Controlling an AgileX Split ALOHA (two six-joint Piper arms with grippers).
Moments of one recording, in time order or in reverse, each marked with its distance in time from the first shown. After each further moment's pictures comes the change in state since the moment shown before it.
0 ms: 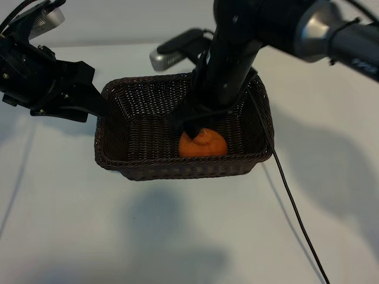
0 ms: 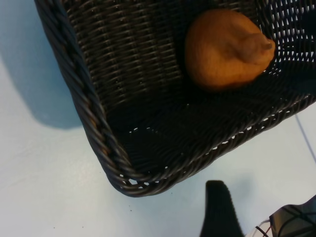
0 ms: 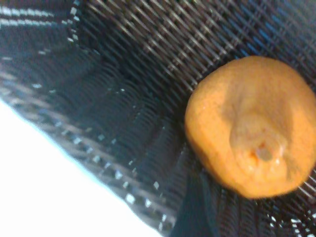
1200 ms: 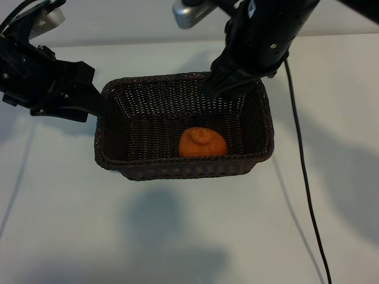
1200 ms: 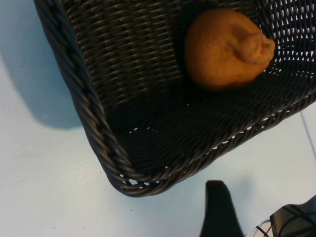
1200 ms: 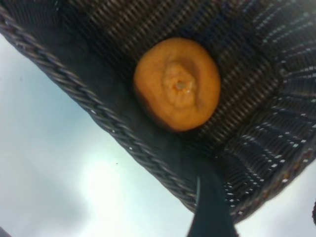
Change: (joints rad) left arm 0.000 0.000 0.000 0.000 0.000 0.002; right arm -0.007 -0.245 0.000 -0.167 0.123 0.007
